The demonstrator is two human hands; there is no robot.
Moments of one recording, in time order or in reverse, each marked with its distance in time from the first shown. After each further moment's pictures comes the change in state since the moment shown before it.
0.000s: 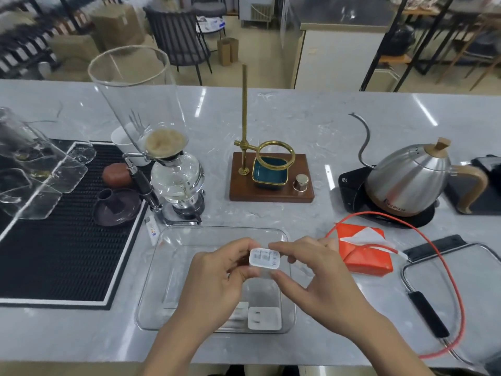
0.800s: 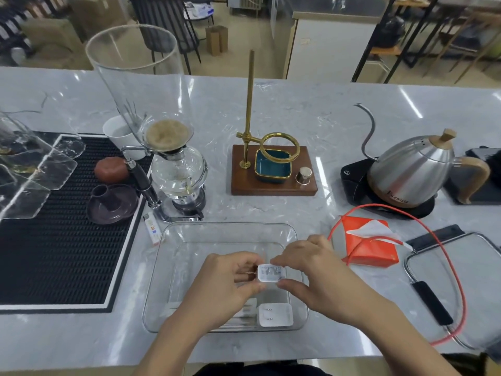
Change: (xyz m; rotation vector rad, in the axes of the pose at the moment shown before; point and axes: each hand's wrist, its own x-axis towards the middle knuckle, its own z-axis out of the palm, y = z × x) left_hand 0.004 -0.037 -0.011 -0.029 -0.239 -0.232; right_hand 0.012 0.009 0.015 -0.259 -0.398 -0.015
